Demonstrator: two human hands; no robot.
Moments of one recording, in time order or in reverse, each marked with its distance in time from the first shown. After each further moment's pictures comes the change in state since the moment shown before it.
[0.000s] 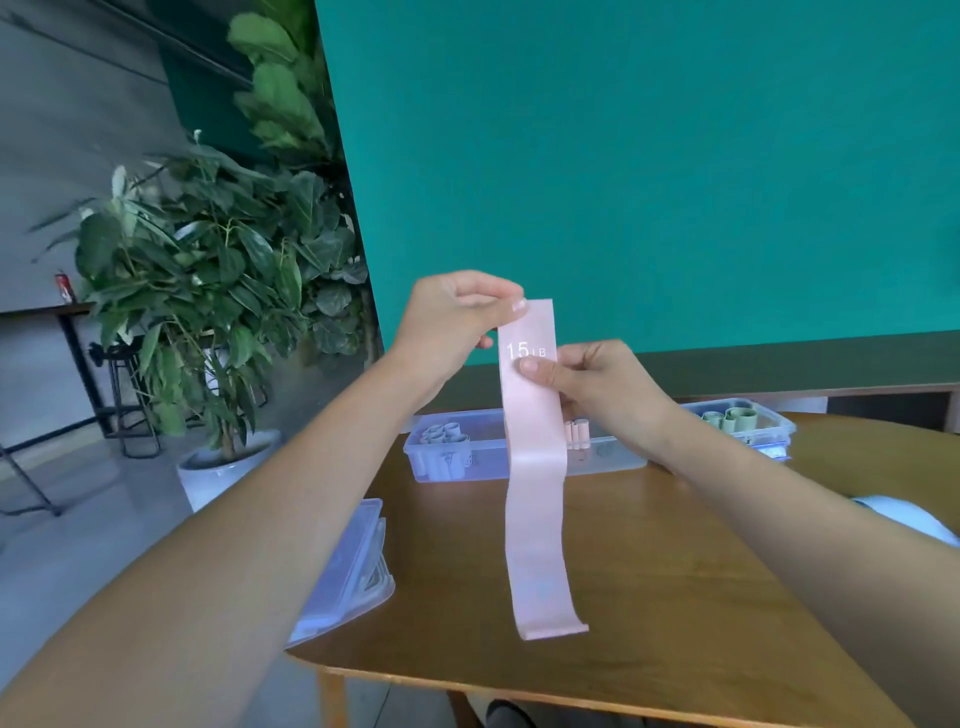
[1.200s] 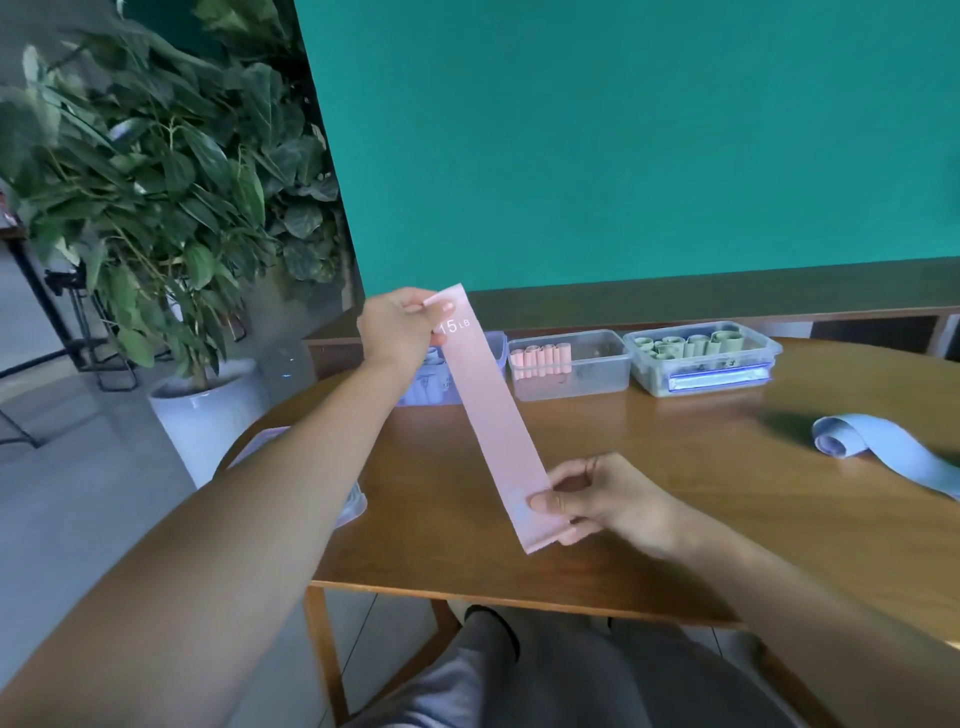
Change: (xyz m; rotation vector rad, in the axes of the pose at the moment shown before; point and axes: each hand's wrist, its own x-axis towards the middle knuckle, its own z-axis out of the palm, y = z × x) left_hand 0.004 -0.147 0.013 0.019 0.387 -0.284; right_hand -0.104 0.134 0.000 -0.021 -0.176 0.479
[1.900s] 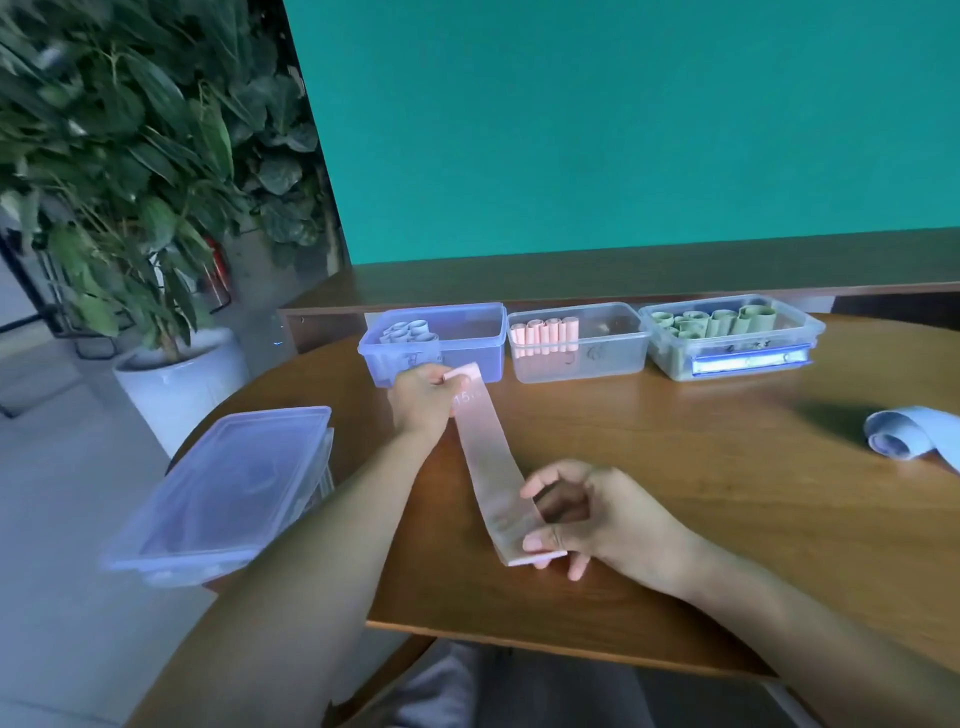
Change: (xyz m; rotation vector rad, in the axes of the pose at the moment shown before) left_hand 0.002 -0.150 0.049 0.243 -0.057 -0.158; right_hand 0.022 0.023 0.004 -0.108 -0.052 -0.080
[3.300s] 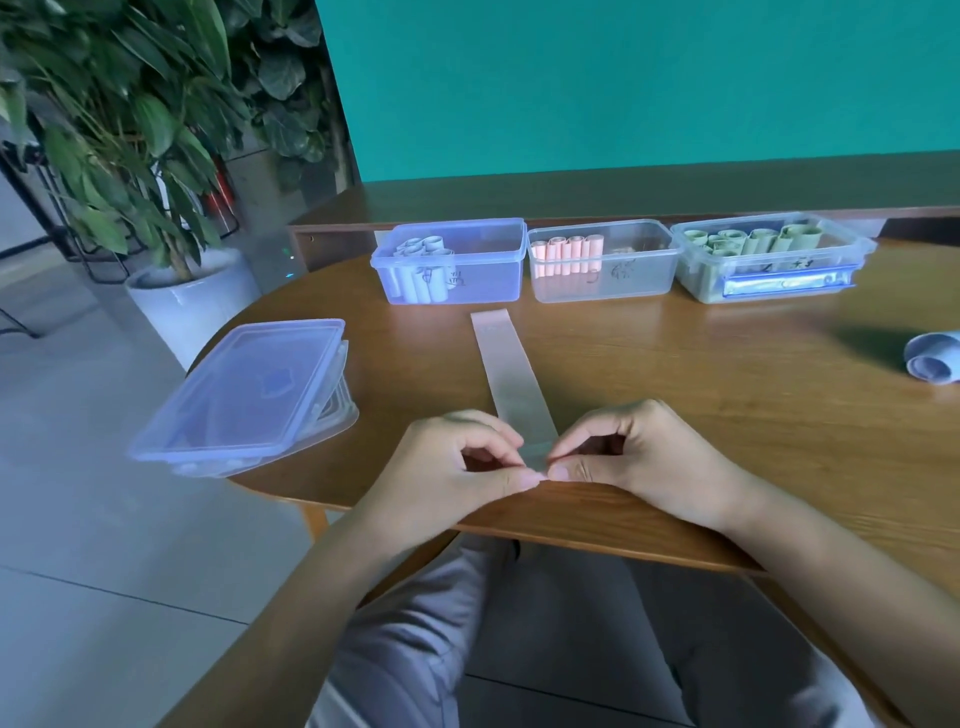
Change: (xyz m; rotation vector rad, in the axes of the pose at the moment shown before) left_hand -0.177 0.002 -0.091 0.185 -0.589 0.355; right_hand -0.022 0.006 -0.003 -0.314 -0.013 -0.229
